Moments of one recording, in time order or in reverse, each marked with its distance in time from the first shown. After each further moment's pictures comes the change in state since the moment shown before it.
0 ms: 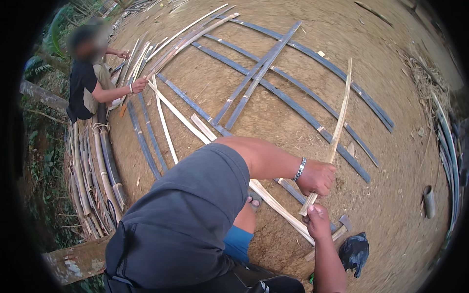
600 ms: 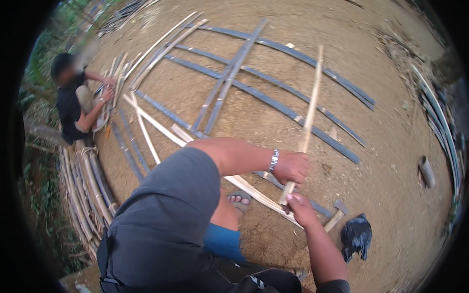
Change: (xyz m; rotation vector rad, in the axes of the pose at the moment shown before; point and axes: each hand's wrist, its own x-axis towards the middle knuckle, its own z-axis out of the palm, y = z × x) left_hand -0.017 -0.003 0.009 -0.028 -0.134 -0.007; right_hand 0.007 0.012 -0.001 -0.184 -0.058 0.056
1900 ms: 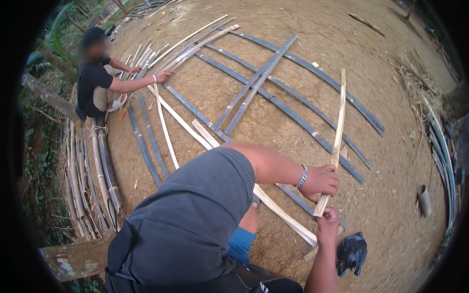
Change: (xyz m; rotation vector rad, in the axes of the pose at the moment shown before) left_hand 0.040 0.034 -0.005 0.142 -0.101 -0.289; right_hand -0.043 0.008 -0.017 0.078 0.474 -0.187
